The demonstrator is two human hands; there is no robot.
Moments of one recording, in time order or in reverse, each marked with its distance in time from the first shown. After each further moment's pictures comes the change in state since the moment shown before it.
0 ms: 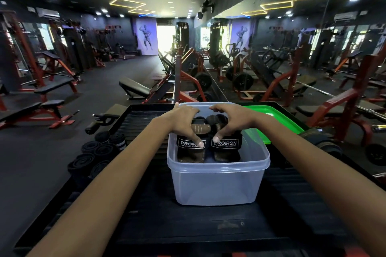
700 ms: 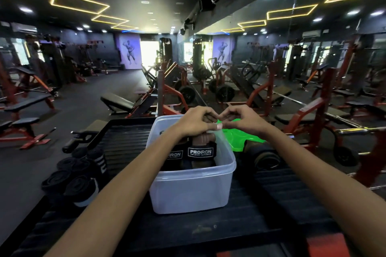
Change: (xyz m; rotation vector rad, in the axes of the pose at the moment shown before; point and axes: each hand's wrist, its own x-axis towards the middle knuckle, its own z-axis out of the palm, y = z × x) left_hand 0.023 0.083 -0.008 -0.702 0.226 0.180; right_hand -0.069 0.046 -0.021 0.520 0.412 -0.027
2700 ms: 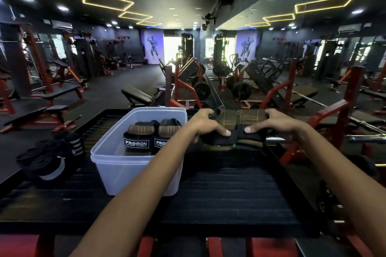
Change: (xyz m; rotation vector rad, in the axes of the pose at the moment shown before) left_hand 0.037 0.093 0.108 -0.349 0.088 -0.463; right_hand -0.066 0.072 -0.147 0.238 -0.192 0.289
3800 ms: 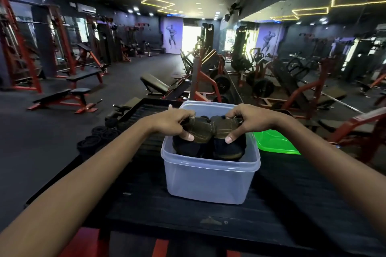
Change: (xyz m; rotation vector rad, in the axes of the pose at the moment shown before) left_hand -0.052 -0.098 -0.214 0.595 -0.171 0.155; right_hand 0.096 -0.095 0.178 -0.721 -0.349 -0.326
